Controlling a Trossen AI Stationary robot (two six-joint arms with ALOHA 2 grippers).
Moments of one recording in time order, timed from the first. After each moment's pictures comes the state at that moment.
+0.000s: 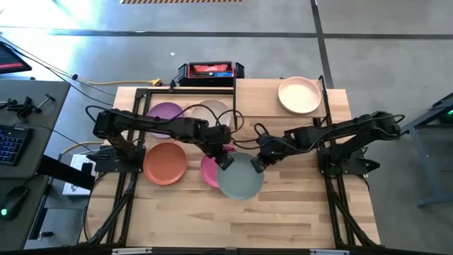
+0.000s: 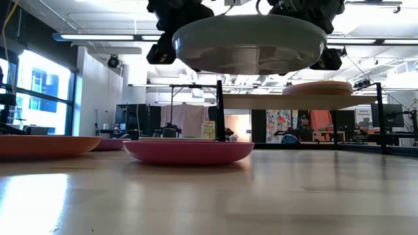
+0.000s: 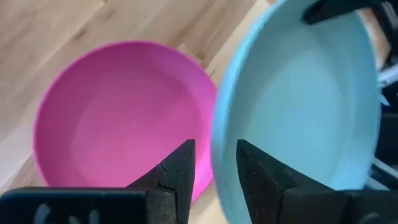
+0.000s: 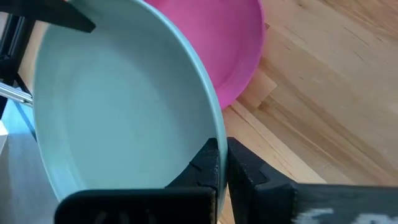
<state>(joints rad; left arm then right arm) -0.02 1.72 1.42 -0.73 0.12 -0.77 0.13 1.39 1.03 -0.60 -0.01 1.05</state>
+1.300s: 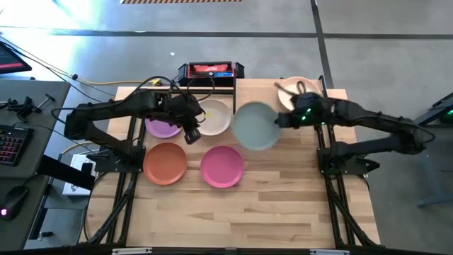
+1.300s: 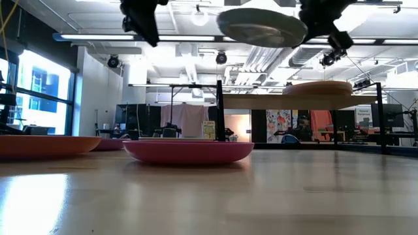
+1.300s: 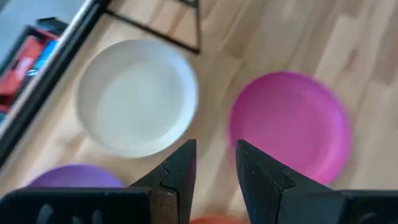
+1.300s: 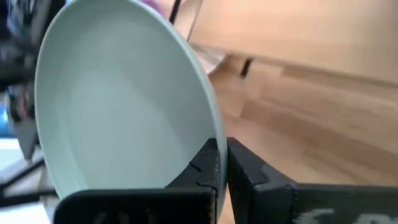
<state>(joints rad) 0.16 1.37 1.42 -1.08 -0.17 -0.24 -0.27 0.99 1.03 -0.77 0.03 1.04</state>
